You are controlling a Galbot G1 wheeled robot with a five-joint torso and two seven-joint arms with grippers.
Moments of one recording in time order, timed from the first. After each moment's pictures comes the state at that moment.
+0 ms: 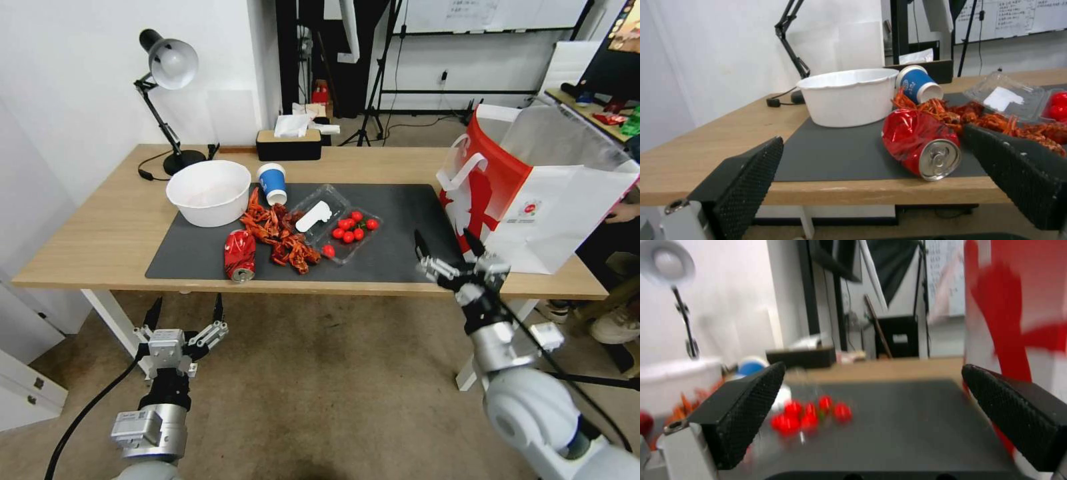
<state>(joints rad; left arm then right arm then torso) 1.82 -1.48 -0.57 -2.26 -0.05 -0.12 -0.11 -1.51 0.97 0.35 2.10 0.48 0.28 0.25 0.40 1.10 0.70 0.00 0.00</state>
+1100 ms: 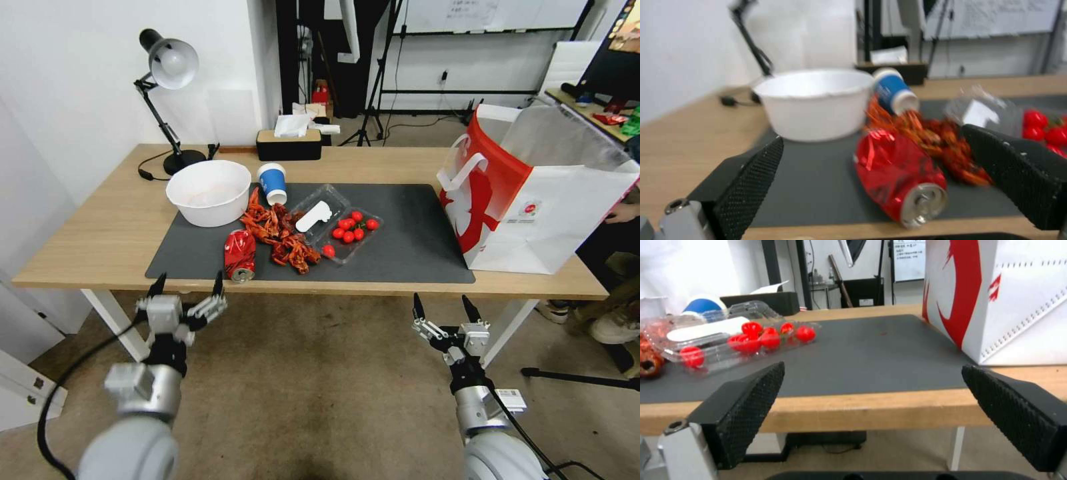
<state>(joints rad) 1.59 -1.21 -0.55 -2.25 -0.37 0.15 -0.15 -1.59 1.05 0.29 2.02 0.36 0.30 0.37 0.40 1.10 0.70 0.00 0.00</state>
